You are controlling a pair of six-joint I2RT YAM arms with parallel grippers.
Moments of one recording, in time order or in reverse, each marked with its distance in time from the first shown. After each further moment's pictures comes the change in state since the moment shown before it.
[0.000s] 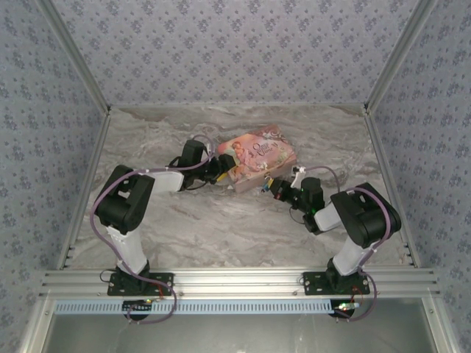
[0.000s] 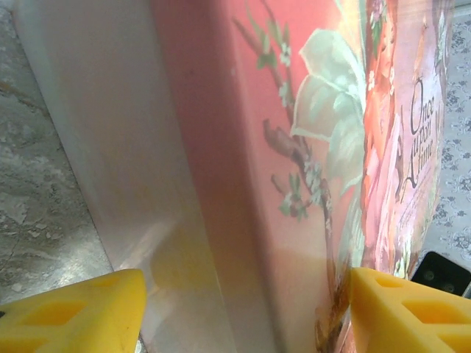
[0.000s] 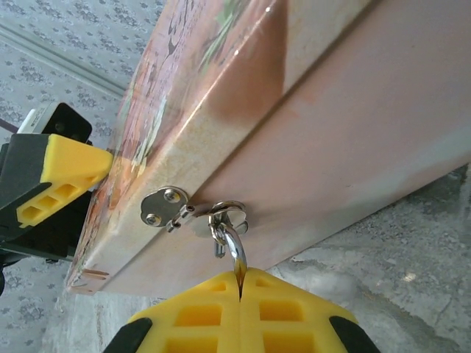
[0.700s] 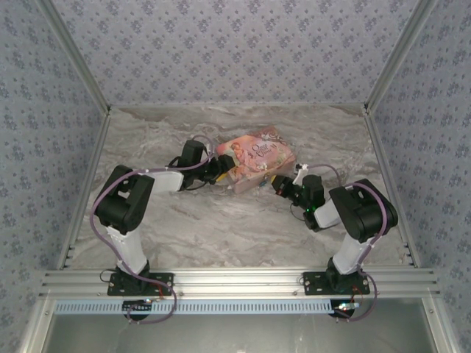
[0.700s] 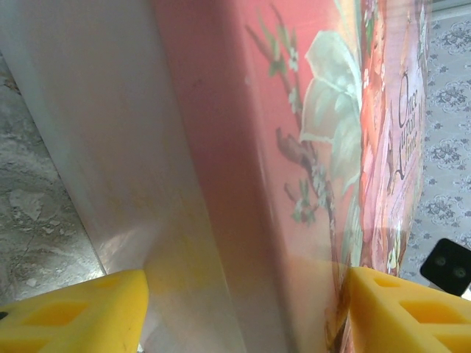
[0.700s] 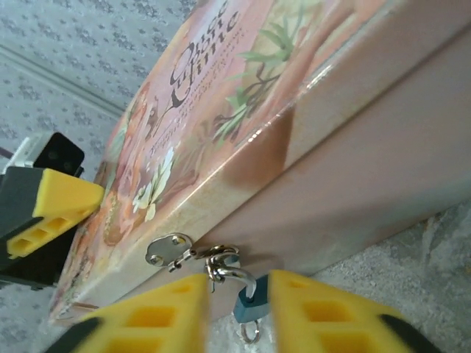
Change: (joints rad) left arm 0.002 -0.002 0.000 -0.018 -0.004 0.010; right arm -0.036 0.059 0.010 0.085 -0.006 -0.035
